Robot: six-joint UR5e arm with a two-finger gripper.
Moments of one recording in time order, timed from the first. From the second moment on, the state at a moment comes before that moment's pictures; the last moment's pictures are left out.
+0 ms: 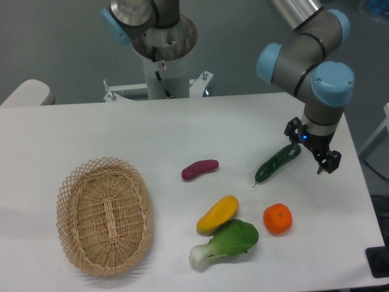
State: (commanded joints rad) arm 2.82 -2.02 -1.66 -0.96 1.72 1.77
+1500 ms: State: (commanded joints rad) arm 2.82 -2.03 -1.83 -0.84 1.64 1.66
